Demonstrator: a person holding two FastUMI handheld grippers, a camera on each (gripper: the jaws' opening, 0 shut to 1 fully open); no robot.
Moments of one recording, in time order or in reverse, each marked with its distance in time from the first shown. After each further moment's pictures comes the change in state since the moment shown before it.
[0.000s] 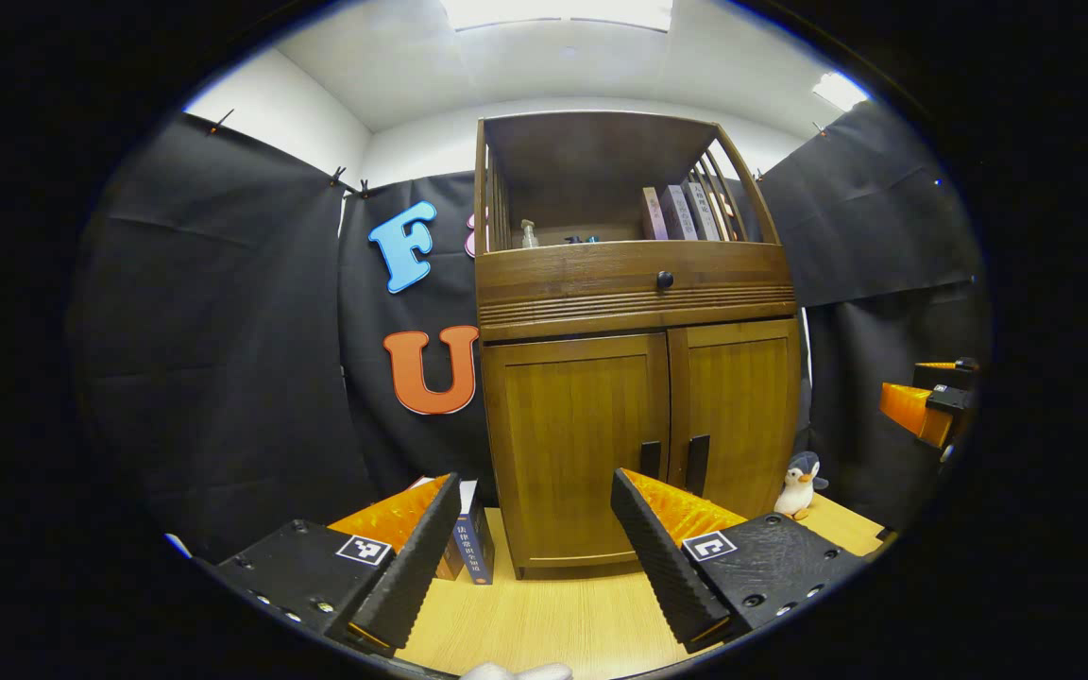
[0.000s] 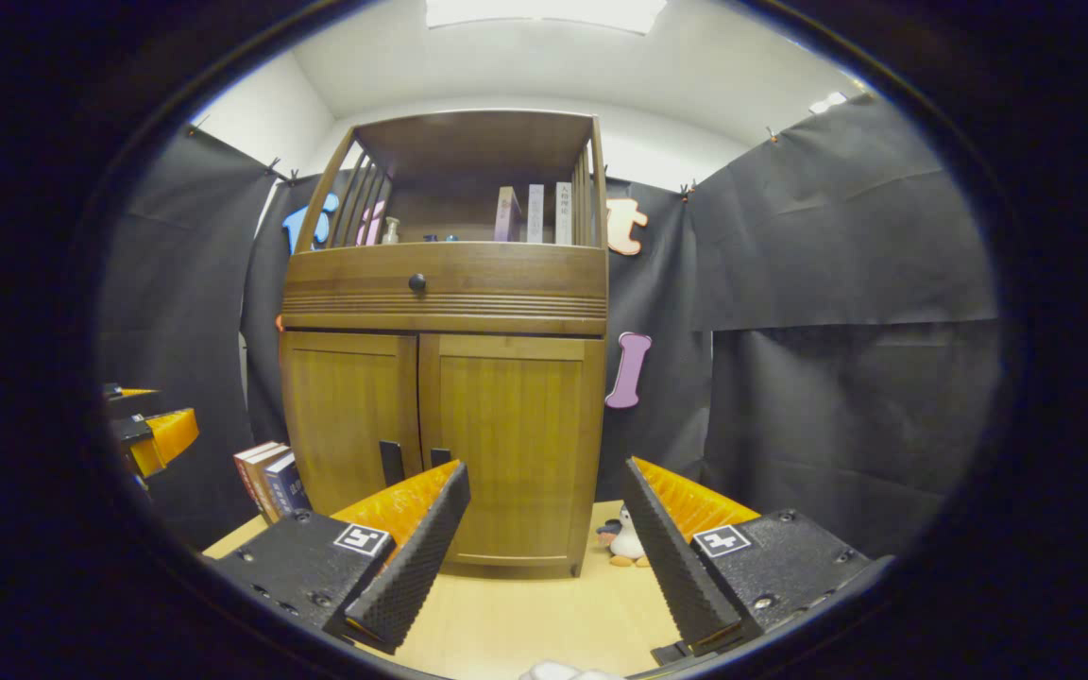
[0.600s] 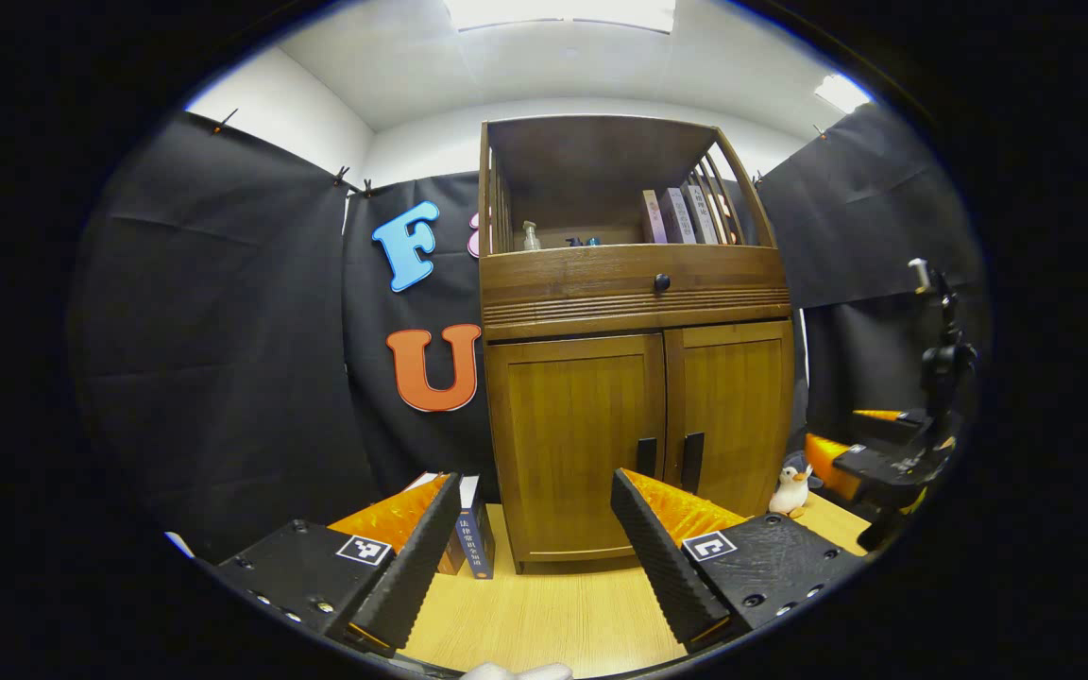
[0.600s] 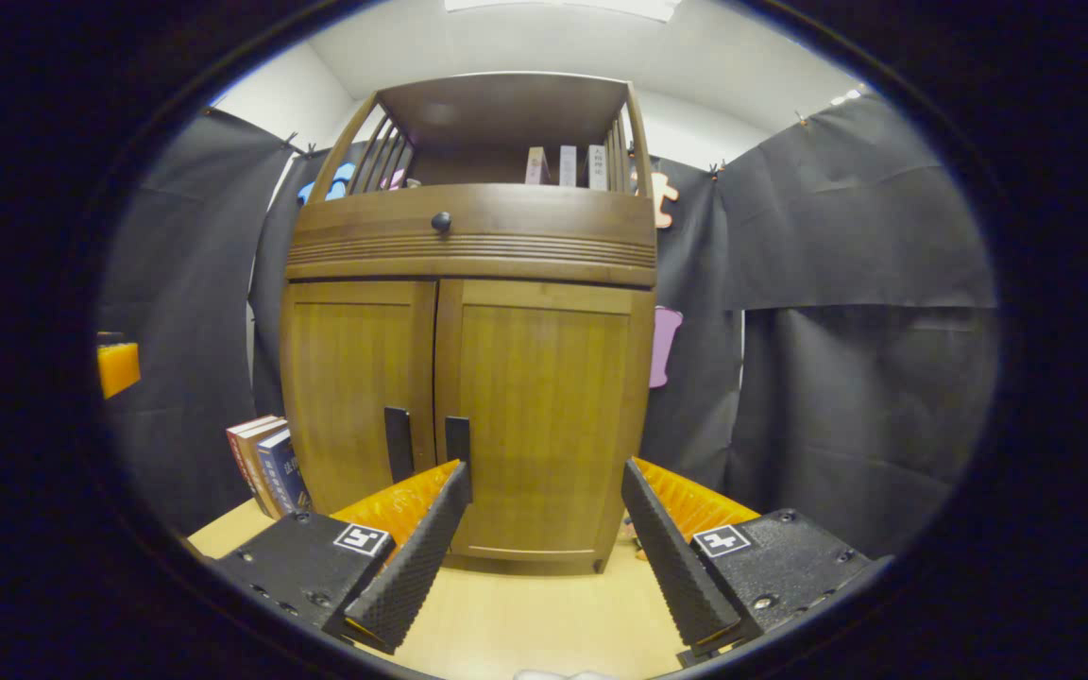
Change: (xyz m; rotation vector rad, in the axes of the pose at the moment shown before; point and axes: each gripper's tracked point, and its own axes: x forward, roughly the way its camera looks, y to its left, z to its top) left arm -0.024 0.004 0.002 -0.006 0.007 0.005; right arm 0.073 0.046 -0.058 -0.024 0.063 0.071
